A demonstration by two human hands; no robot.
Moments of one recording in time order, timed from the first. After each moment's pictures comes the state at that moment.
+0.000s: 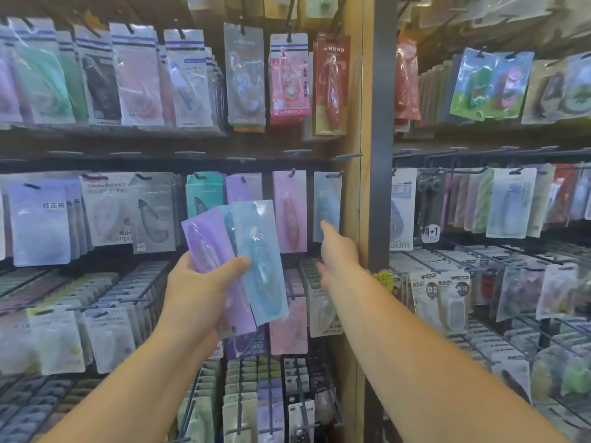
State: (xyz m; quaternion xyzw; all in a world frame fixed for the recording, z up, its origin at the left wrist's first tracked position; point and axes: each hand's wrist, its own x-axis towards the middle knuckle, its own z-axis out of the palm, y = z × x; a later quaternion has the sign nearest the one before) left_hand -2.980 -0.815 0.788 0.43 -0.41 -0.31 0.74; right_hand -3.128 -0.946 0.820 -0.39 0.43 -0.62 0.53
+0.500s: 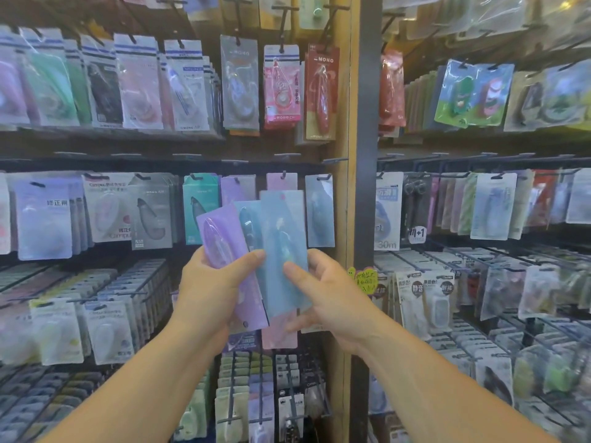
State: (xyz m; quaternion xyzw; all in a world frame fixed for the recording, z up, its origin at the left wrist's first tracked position) left_hand -3.011 -0.804 0.789 0.38 -0.44 -0.33 0.74; right_hand -3.175 -0.833 0.791 -0.68 0.24 -0.47 0.51
